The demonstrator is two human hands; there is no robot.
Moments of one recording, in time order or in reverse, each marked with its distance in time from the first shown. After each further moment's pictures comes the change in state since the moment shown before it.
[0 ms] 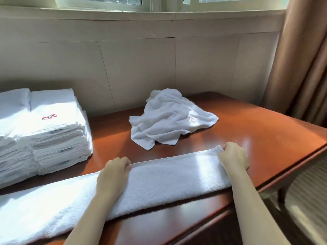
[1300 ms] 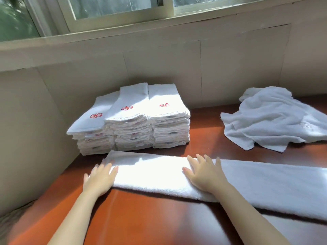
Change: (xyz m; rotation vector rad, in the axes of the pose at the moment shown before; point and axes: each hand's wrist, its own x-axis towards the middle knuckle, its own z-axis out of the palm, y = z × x) left_hand -0.115 -0.267 -0.134 0.308 -0.153 -0.707; right_hand -0.199 -0.178 0.142 -0.249 -0.480 -1.065
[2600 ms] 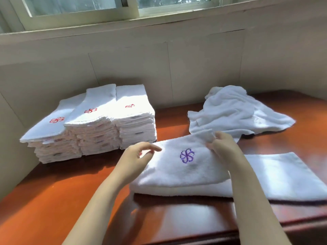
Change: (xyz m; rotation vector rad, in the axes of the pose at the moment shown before) left_hand -0.115 0.194 -0.057 -0.804 -0.009 0.658; right_hand -0.058 0.100 -0.101 1.015 0.338 0.348
